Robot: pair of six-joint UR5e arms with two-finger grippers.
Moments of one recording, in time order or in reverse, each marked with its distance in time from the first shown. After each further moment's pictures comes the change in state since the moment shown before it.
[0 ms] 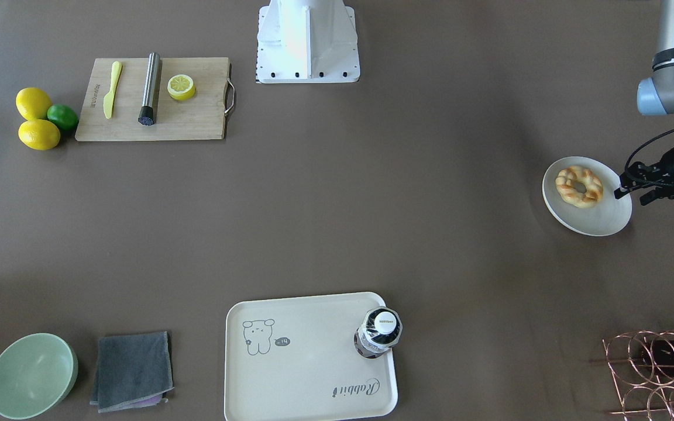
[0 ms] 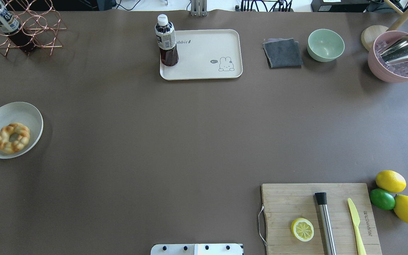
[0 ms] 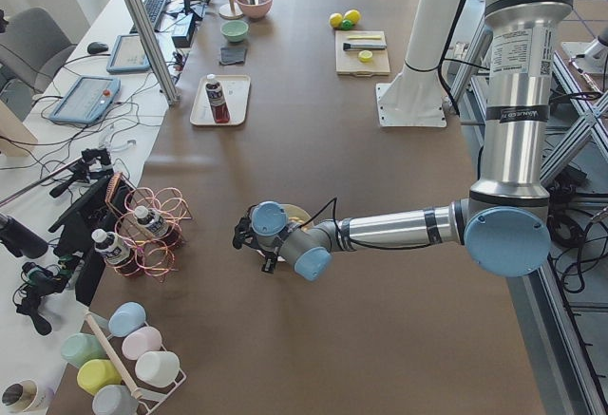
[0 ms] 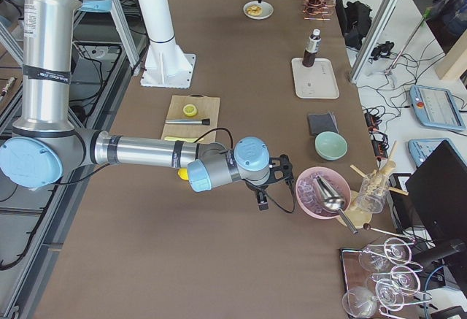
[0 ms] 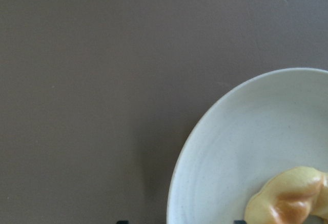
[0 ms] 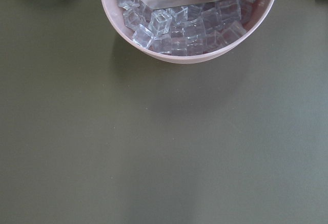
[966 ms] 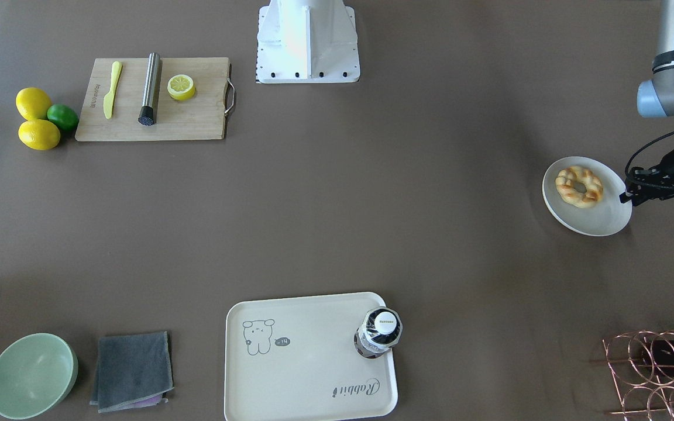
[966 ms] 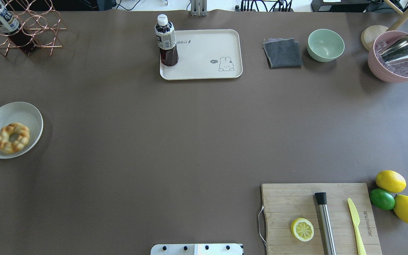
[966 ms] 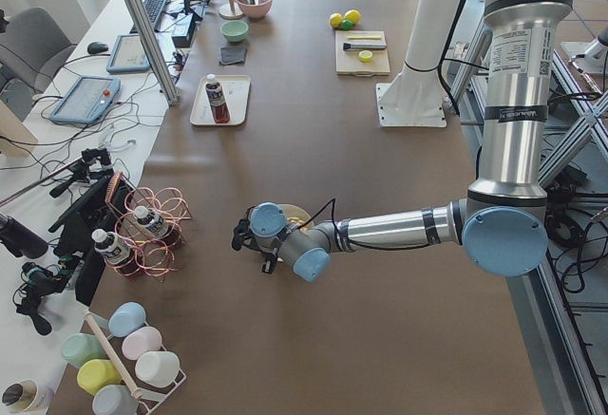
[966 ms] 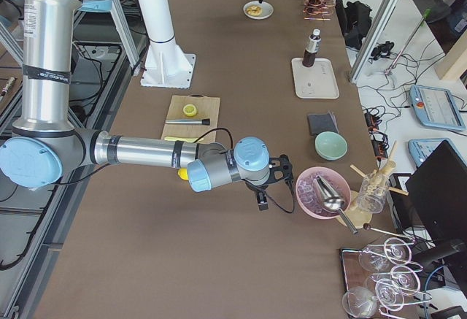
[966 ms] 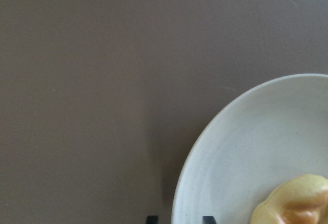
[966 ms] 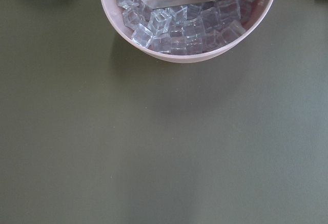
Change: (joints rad) left arm 0.000 -0.008 0.015 0.000 -0.001 -0.007; right arm 0.000 -0.001 0.001 0.000 -0.001 0.000
